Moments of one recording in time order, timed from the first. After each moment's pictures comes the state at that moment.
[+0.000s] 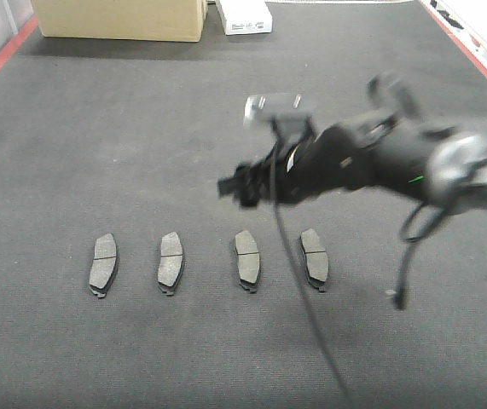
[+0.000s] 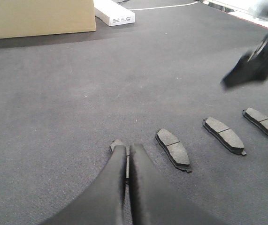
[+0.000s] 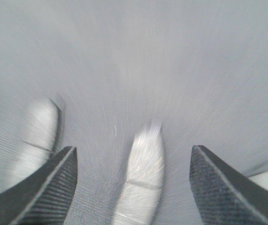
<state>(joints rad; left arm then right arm) -0.56 0.30 -0.41 0.58 0.56 -0.63 0.51 1.78 -1.36 -0.01 0.48 0.19</state>
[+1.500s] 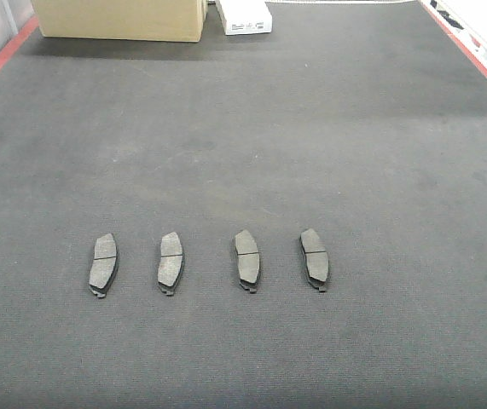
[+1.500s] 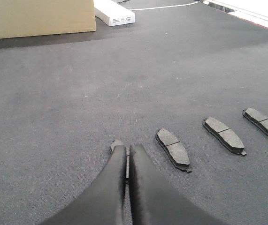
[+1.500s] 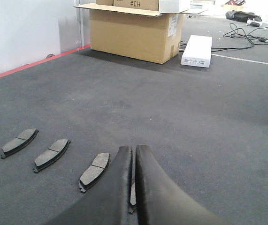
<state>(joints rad) -0.56 0.30 -0.41 0.58 0.56 -0.63 0.51 0.30 -0.44 -0.24 0.37 0.19</state>
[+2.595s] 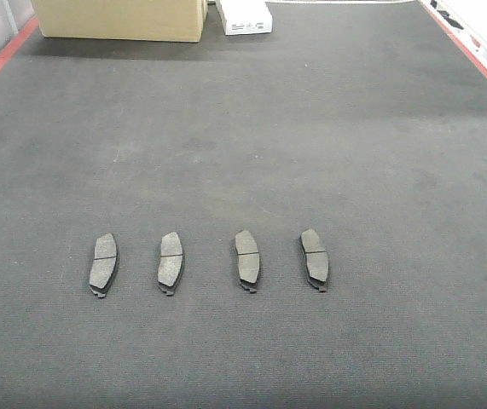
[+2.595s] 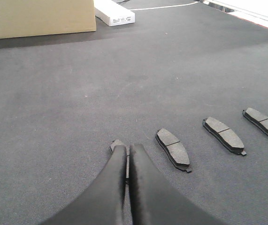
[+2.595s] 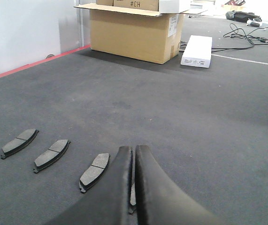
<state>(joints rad) -0.56 0.30 -0.41 0.58 0.56 -0.63 0.51 0.30 -0.44 -0.24 0.37 0.19</state>
